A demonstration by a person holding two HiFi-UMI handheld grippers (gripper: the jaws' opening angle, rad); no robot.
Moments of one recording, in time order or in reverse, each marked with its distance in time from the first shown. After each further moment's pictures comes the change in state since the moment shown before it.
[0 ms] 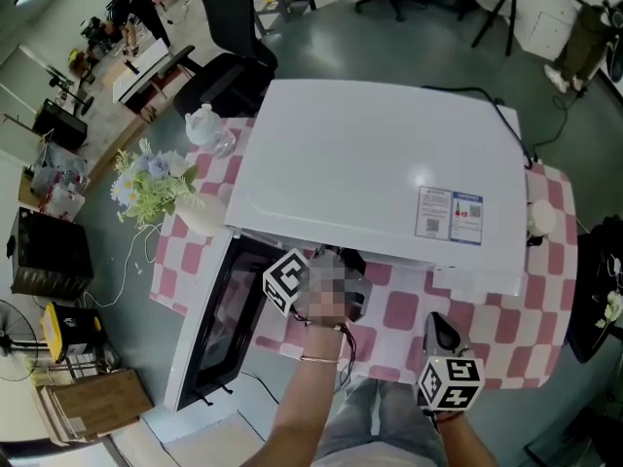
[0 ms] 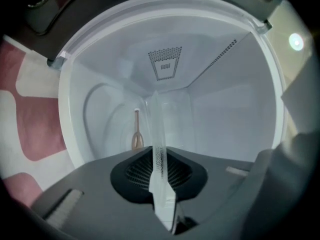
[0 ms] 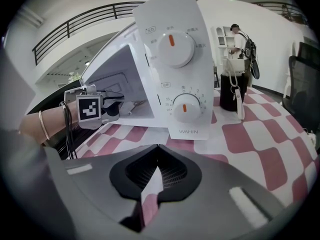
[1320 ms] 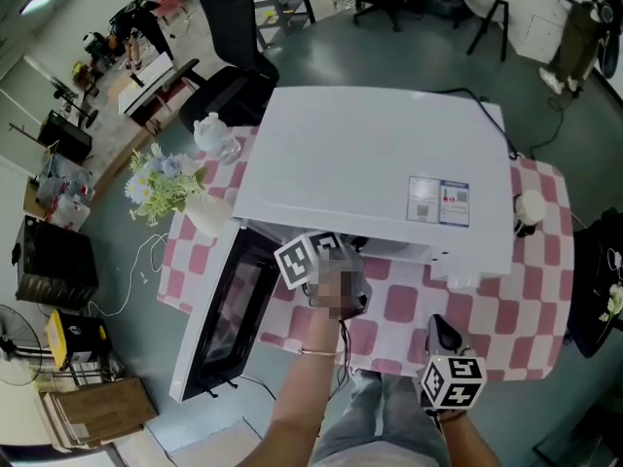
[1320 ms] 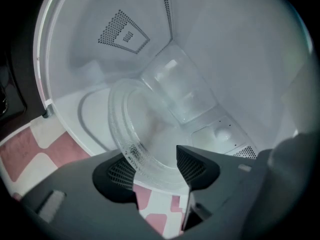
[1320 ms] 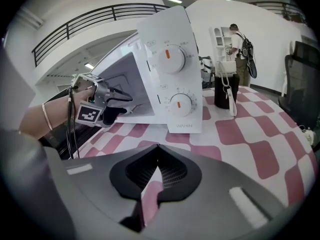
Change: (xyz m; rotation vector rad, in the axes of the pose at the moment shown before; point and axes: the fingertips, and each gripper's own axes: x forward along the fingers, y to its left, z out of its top) left arm -0.007 0.018 -0.039 0.435 0.338 0.365; right arm -0.024 0.000 -0.013 0.012 -0.008 -0.001
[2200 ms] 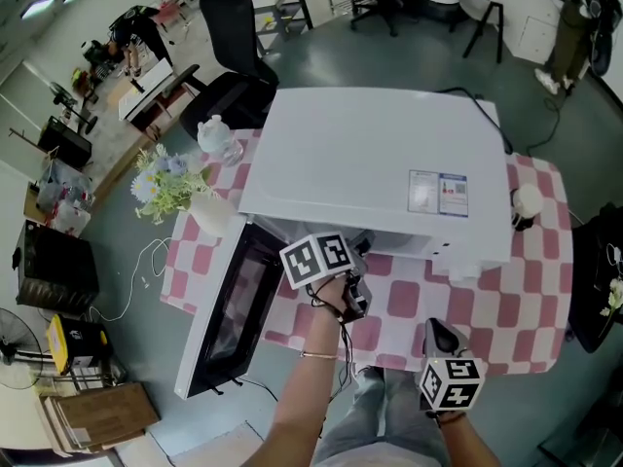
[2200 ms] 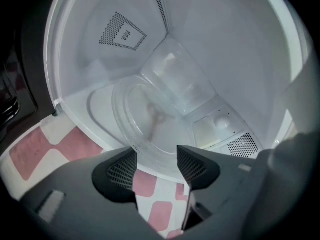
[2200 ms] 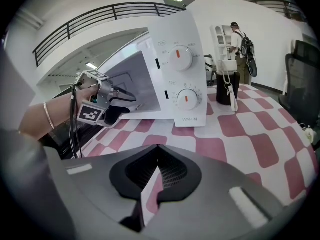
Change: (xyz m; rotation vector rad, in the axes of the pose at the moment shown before) left arm -0.013 0.005 -0.017 0.059 0.070 0.041; right arm -0.011 0.017 -0.014 0.000 0.016 0.014
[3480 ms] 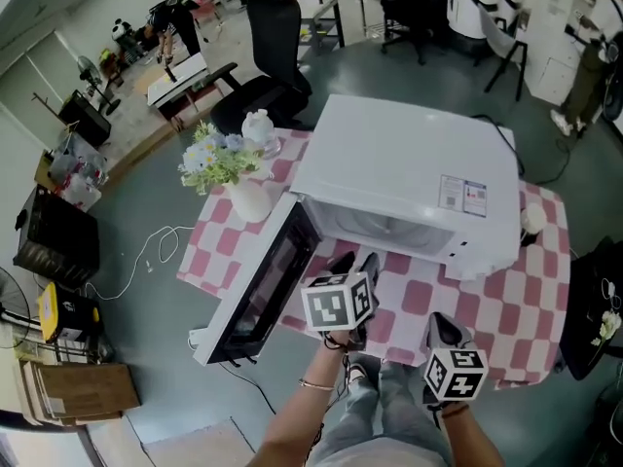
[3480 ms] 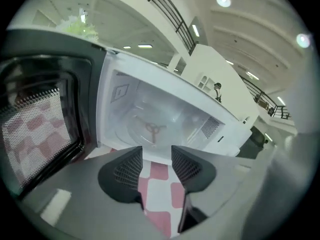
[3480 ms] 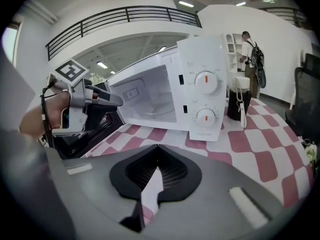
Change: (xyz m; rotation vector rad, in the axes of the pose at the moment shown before) left arm -0.117 -0.015 -0.011 0.361 -0.208 0.085; right arm -0.018 0.039 0.023 -0.094 -0.047 0.047
